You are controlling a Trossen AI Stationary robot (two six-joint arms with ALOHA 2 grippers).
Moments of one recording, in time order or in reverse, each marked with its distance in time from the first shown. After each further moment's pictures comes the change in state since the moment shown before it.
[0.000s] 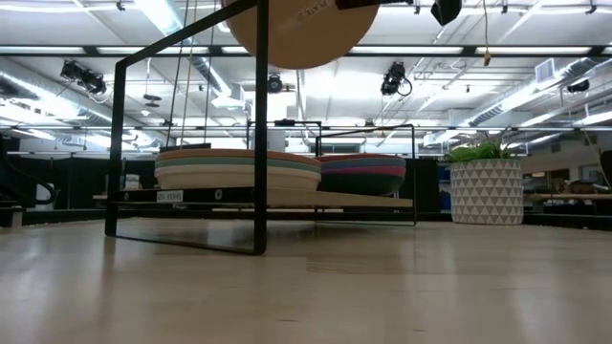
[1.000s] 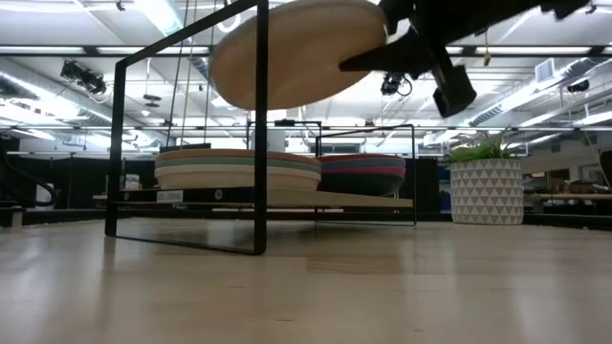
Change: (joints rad) left arm -0.095 -0.490 -0.449 0.530 0.060 -0.142; right arm 0.004 0.051 -0.400 0.613 -0.110 -0.421
